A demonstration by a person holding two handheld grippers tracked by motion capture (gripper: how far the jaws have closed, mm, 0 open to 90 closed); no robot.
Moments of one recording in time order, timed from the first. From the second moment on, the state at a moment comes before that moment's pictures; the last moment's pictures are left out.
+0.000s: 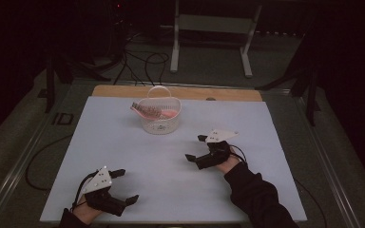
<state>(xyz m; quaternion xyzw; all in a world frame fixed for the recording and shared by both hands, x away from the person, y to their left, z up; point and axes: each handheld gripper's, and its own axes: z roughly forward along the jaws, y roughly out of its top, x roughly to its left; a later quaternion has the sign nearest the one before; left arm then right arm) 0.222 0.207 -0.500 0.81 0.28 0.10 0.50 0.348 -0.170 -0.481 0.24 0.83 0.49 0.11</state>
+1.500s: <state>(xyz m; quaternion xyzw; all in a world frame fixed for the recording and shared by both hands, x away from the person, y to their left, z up) 0.223 0.210 -0.501 0.81 0.28 0.10 0.50 0.265 -0.280 -0.507 0.31 0.81 0.47 0.15</state>
